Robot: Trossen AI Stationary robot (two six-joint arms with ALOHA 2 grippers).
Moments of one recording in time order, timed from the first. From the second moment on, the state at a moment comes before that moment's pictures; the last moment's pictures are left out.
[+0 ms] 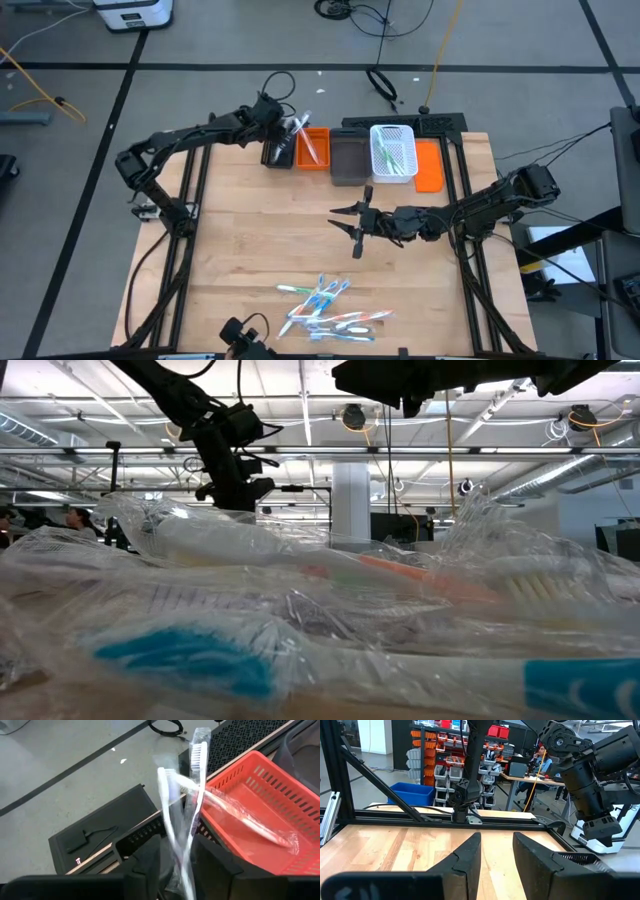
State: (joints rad) left arm 0.69 1.62 1.15 -0.37 -0.24 -0.13; right arm 0.24 1.46 0.72 0.75 0.42 -0.12
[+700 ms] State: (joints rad) left arm 0.63 1.56 1.15 -0.57 -0.08 -0.13; right arm 0.24 1.46 0.72 0.73 0.42 -0.12
